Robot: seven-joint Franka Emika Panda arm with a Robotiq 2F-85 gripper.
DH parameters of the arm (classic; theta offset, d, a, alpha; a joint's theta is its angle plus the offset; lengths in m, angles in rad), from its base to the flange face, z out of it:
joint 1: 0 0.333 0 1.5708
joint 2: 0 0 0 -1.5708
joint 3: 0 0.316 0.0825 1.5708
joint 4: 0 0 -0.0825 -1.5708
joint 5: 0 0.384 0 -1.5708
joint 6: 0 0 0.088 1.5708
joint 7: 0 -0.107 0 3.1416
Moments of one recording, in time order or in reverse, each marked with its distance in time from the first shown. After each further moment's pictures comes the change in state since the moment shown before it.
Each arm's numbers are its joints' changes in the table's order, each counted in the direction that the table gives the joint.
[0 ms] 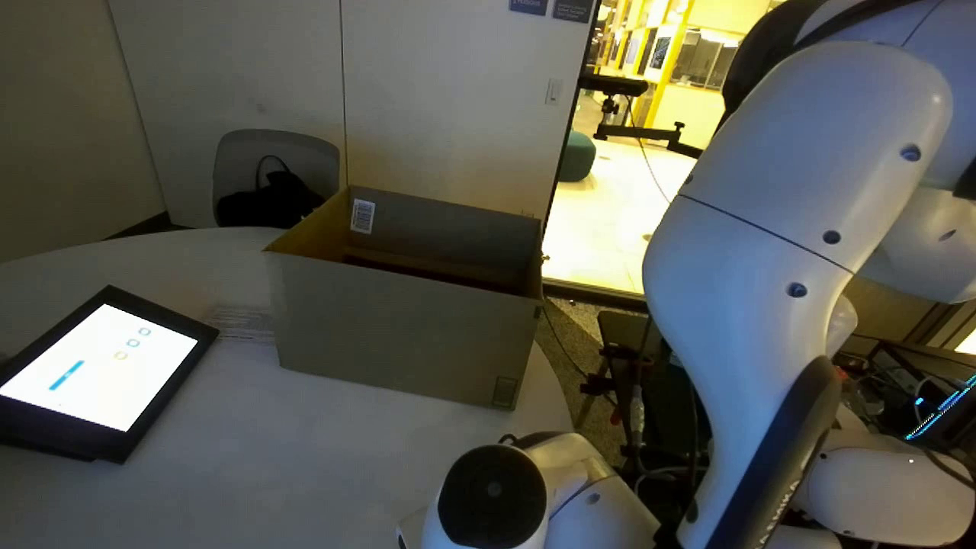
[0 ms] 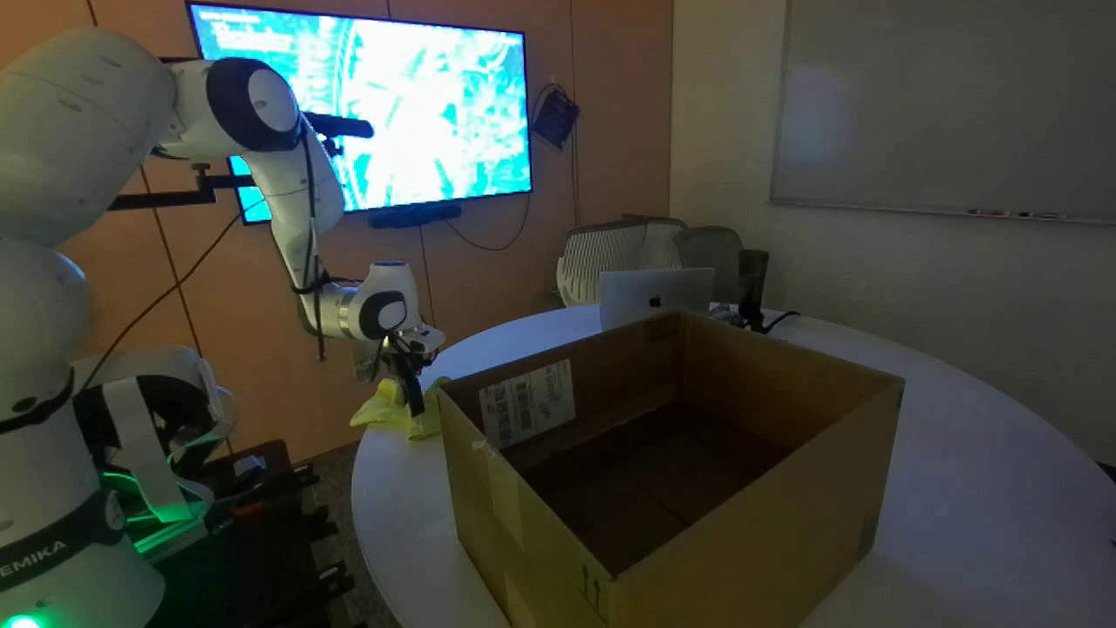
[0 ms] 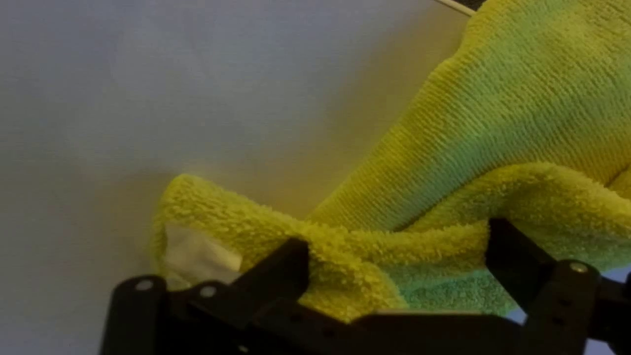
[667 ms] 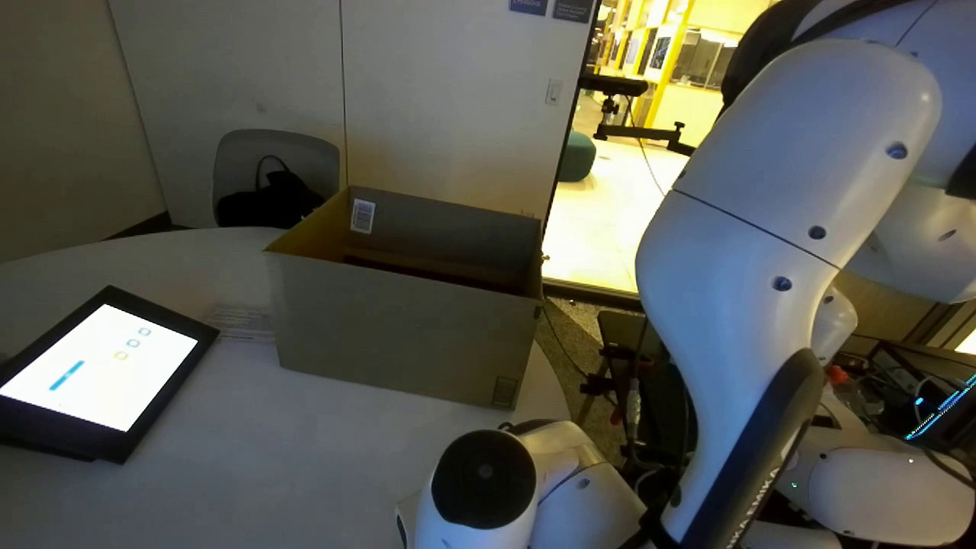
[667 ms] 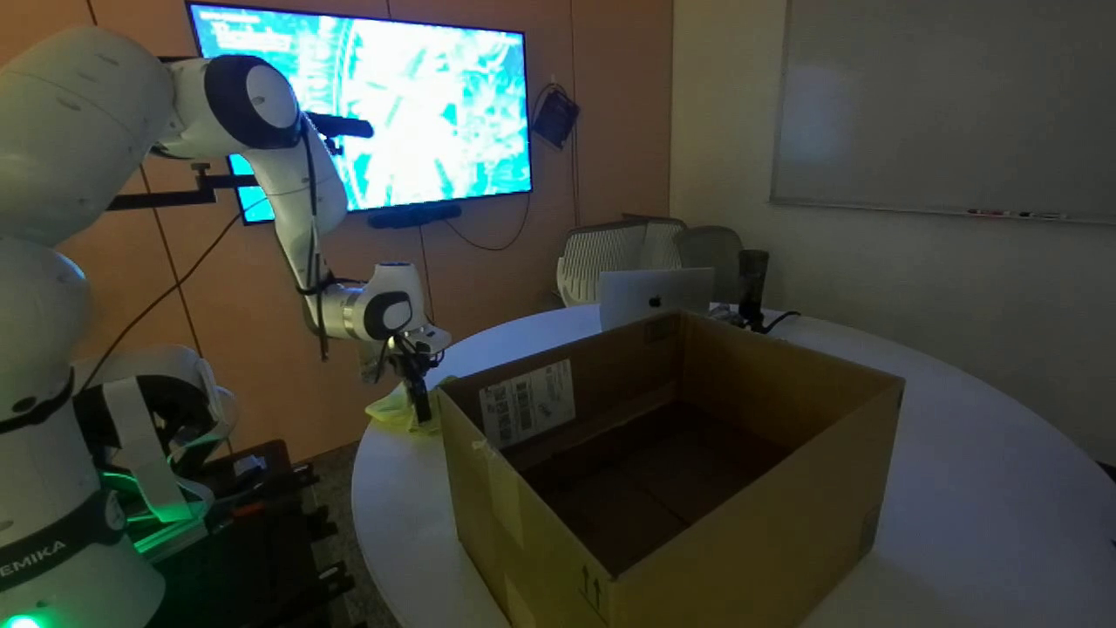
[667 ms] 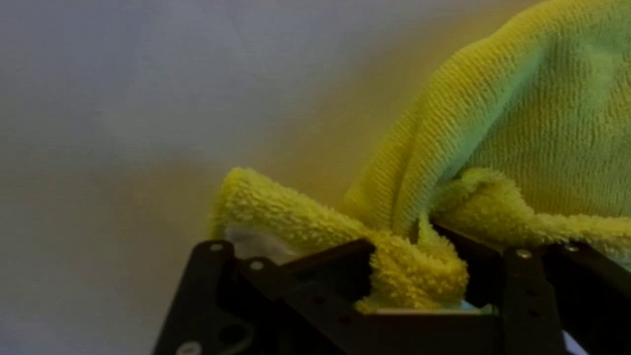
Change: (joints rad) arm 0.000 0.005 -0.029 -0.013 0.000 0.002 -0.008
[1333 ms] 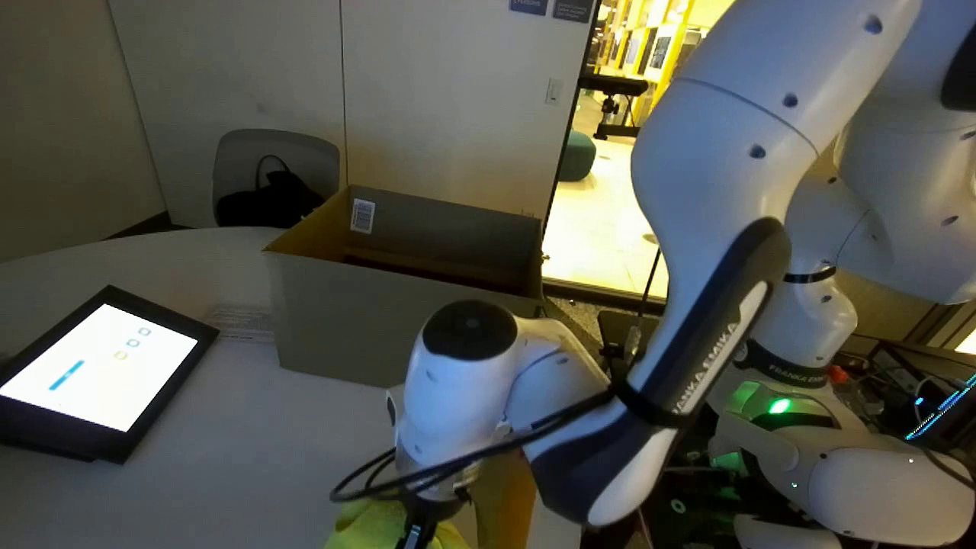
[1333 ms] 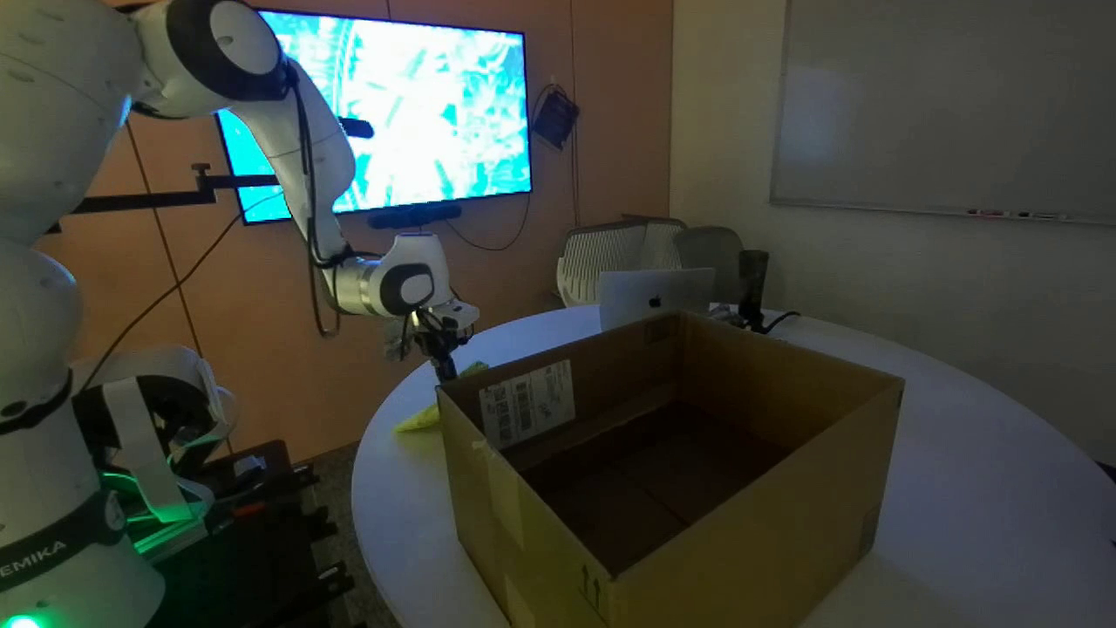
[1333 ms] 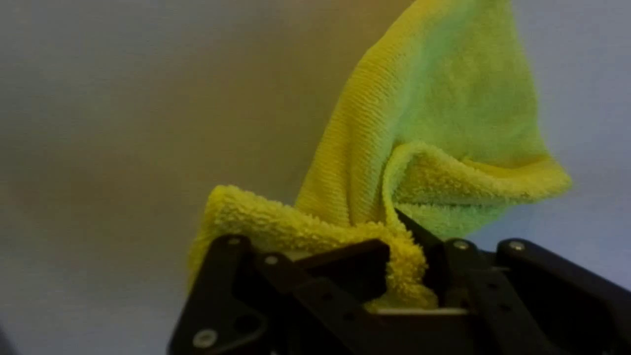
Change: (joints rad) arm -0.086 0.183 -0.063 -0.136 -0.035 0.004 0.081
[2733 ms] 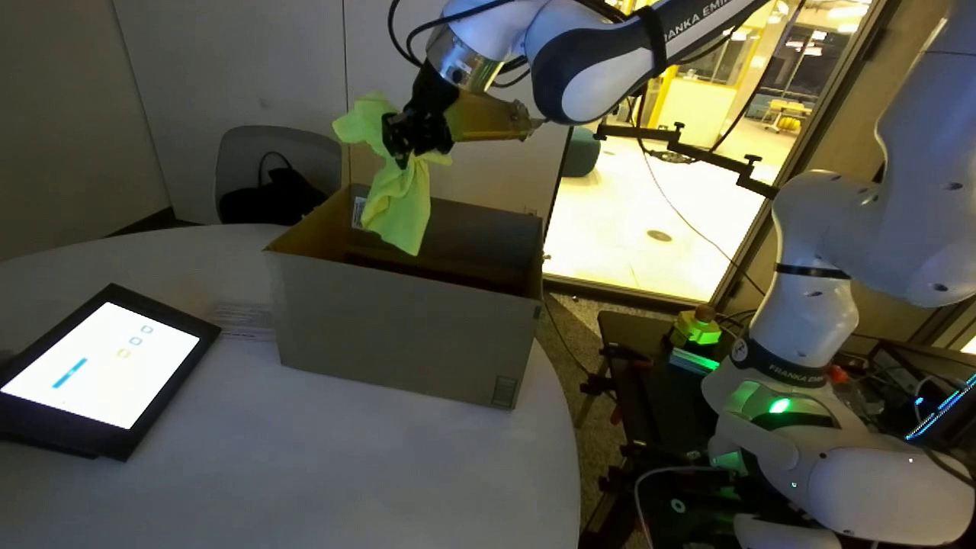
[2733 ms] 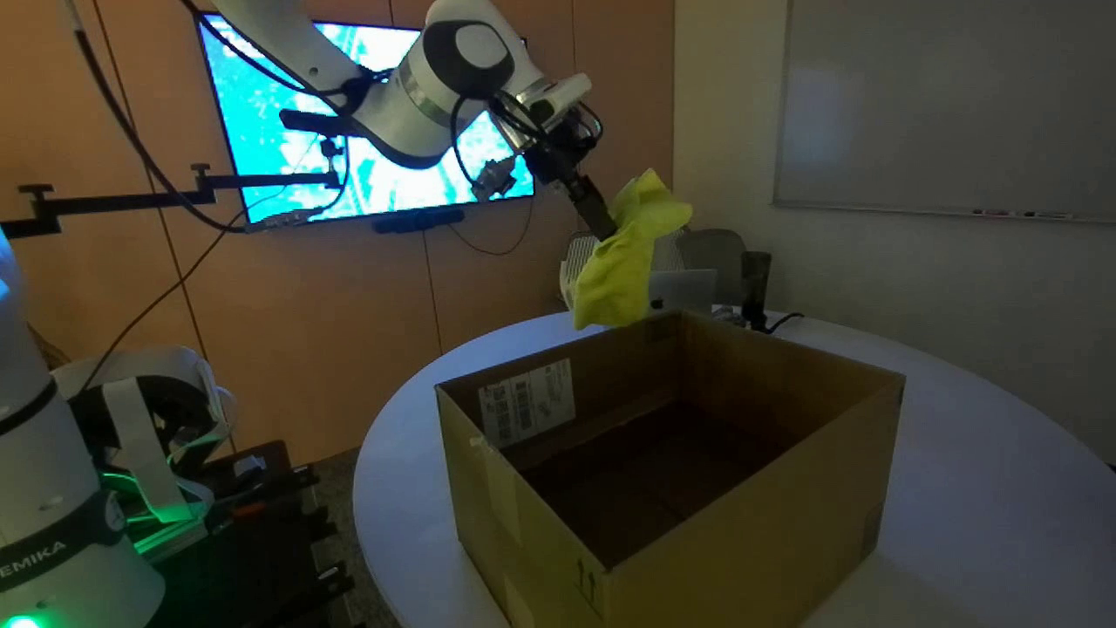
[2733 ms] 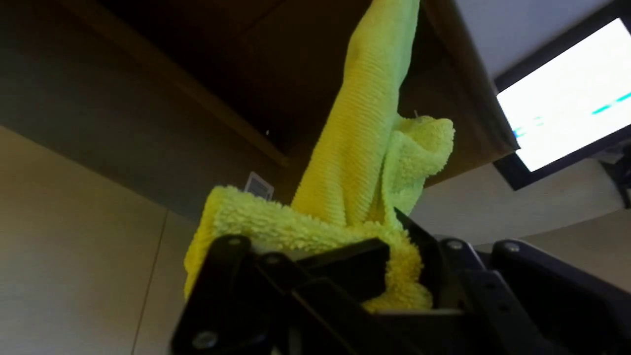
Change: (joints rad) arm -0.482 0.663 -0.141 -0.078 -0.682 0.181 -0.370
